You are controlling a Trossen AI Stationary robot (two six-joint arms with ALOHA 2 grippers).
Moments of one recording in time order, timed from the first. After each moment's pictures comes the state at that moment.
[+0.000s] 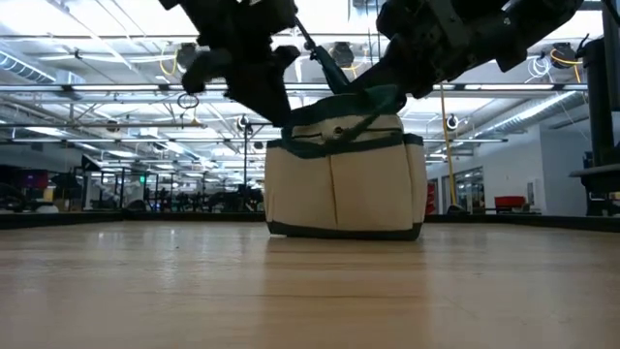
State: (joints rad) left arm 0.00 1.60 1.20 -0.51 -0.12 0.68; right arm 0.03 1.41 0.68 0.36 -0.08 0.04
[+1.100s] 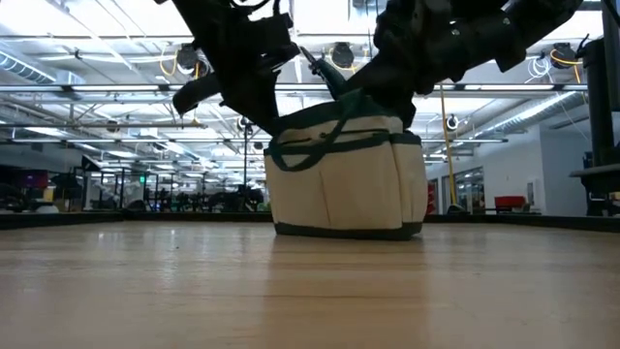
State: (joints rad) left arm -0.05 1.63 1.20 -0.56 -0.36 0.86; right arm 0.04 1.41 0.68 0.35 -0.08 0.37
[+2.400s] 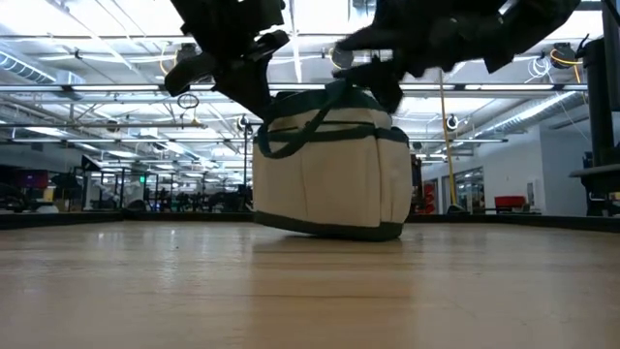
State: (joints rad) left arm -0.08 1.57 1.20 -0.59 -0.37 0.73; right arm -0.02 1.40 0.68 0.48 -0.27 0.46
